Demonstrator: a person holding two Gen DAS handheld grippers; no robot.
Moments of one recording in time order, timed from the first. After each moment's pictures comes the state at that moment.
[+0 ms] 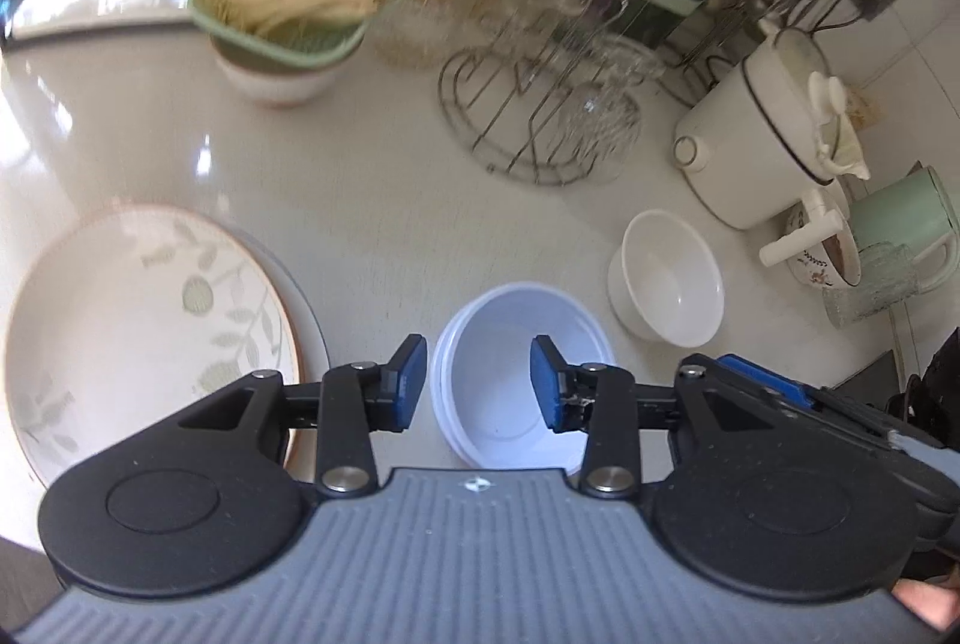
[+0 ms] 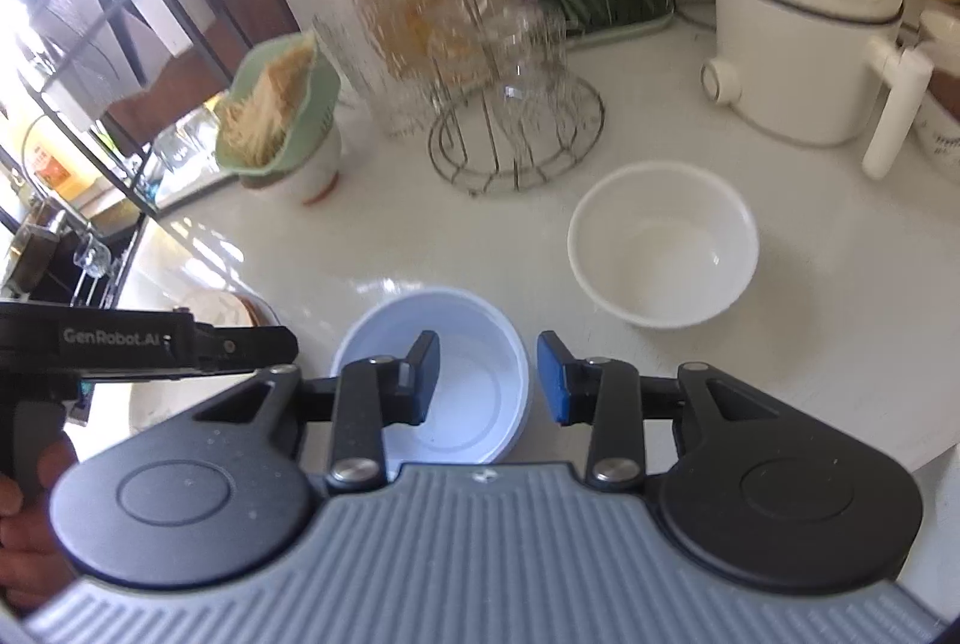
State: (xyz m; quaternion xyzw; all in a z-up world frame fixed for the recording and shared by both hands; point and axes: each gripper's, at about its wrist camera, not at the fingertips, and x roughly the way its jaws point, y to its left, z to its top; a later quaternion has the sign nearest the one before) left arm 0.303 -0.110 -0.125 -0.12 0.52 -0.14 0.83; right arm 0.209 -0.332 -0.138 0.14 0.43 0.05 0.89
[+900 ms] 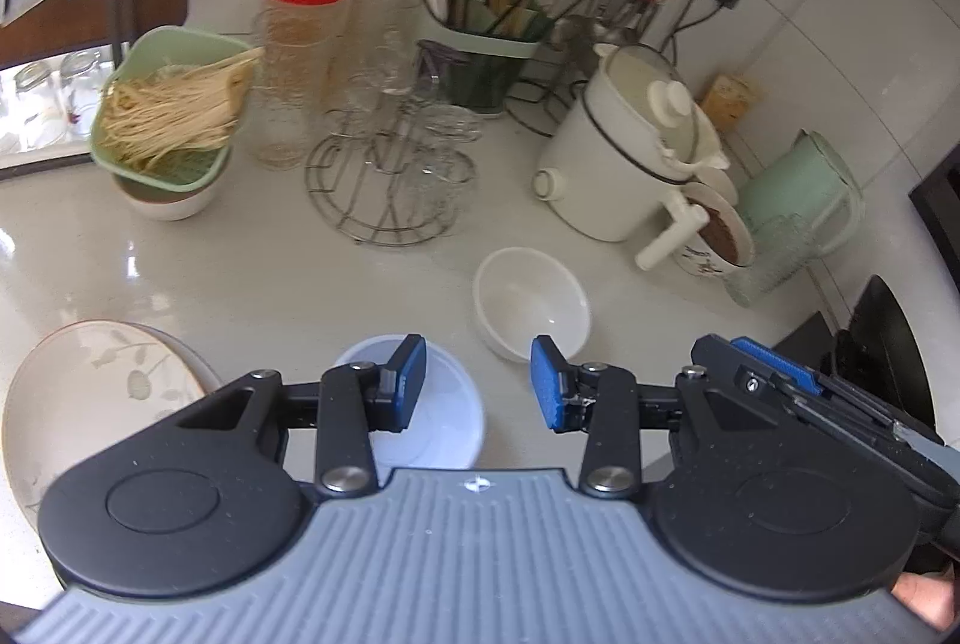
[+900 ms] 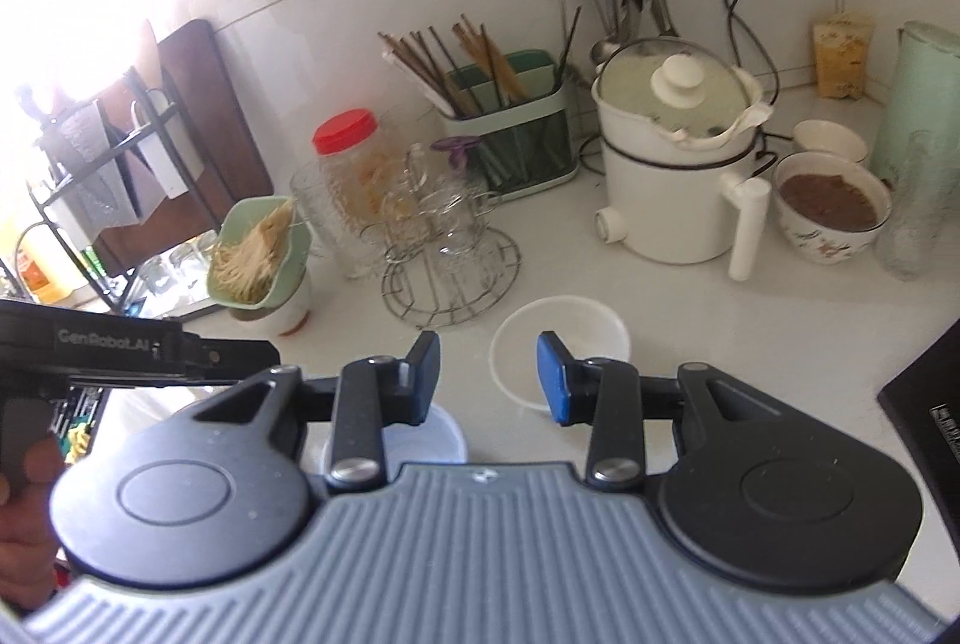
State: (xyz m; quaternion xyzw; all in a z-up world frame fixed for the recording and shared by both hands) left arm 0.267 -0.152 -0.046 -0.09 0.46 -0.24 0.85; right arm 0.136 -0.353 -0.068 0.14 0.30 -0.04 0.94
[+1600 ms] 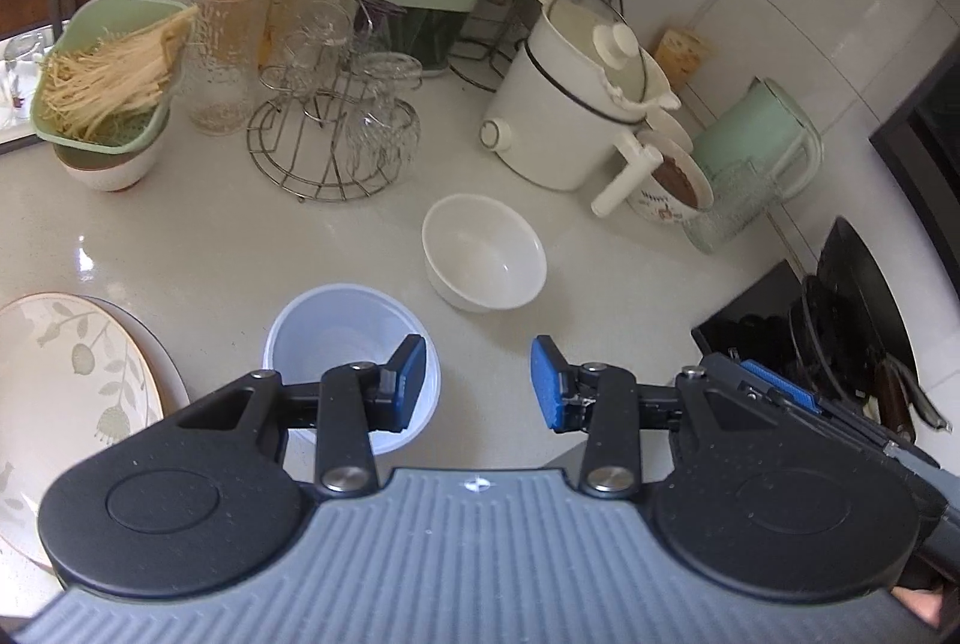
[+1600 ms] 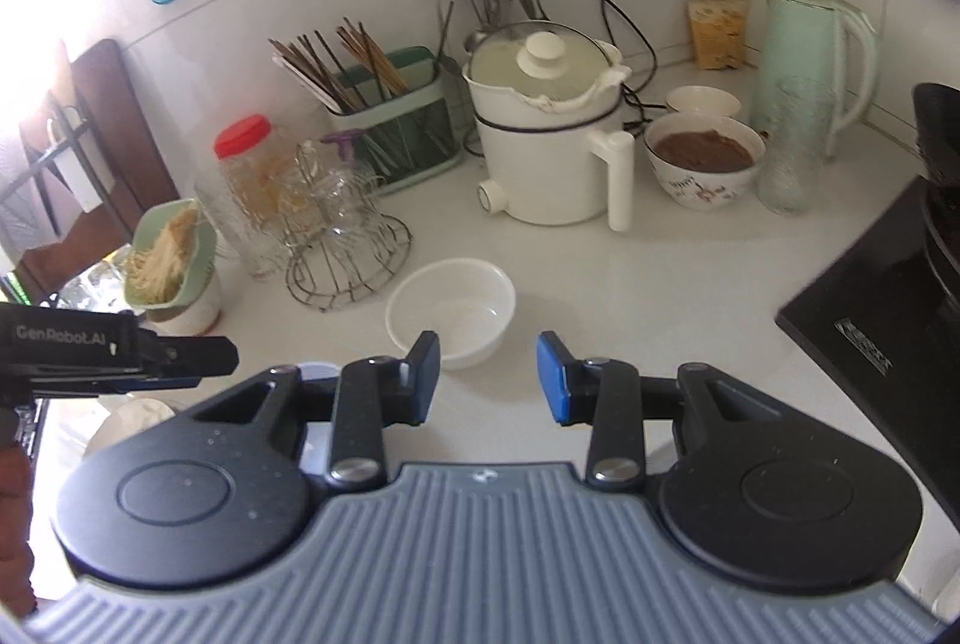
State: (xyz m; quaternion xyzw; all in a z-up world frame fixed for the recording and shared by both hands) left arm 0.247 -0.162 -0.078 -0.07 0.47 -0.29 0.83; right arm 0.084 -0.357 -0.090 0.15 0.30 -0.15 0.93
